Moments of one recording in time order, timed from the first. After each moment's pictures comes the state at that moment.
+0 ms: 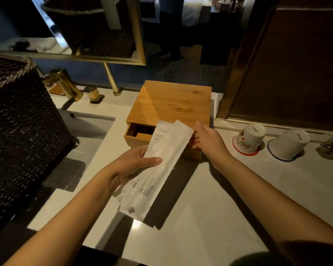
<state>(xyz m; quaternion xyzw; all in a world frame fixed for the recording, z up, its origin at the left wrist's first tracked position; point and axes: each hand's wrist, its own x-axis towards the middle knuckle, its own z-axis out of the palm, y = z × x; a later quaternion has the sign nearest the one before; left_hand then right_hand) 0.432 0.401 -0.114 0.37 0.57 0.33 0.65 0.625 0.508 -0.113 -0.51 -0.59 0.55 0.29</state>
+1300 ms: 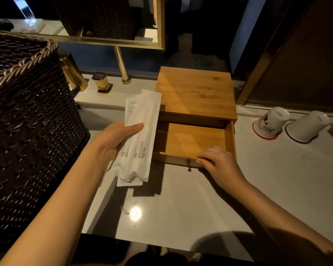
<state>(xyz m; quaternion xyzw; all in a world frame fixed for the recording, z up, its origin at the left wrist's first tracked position) 0.310 0.385 -0.108 0.24 0.62 0.42 0.62 0.594 0.410 -0.146 -0.46 -0.83 0.26 0.19</state>
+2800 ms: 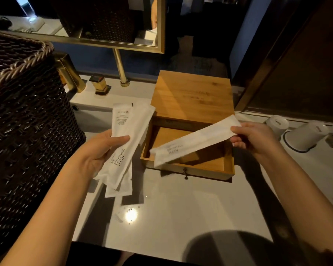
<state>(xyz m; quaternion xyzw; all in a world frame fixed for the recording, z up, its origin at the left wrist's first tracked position) 0.295 0.374 -0.113 0.23 0.60 0.44 0.63 0.628 0.491 -0.087 -0.63 -0.44 0.56 0.30</state>
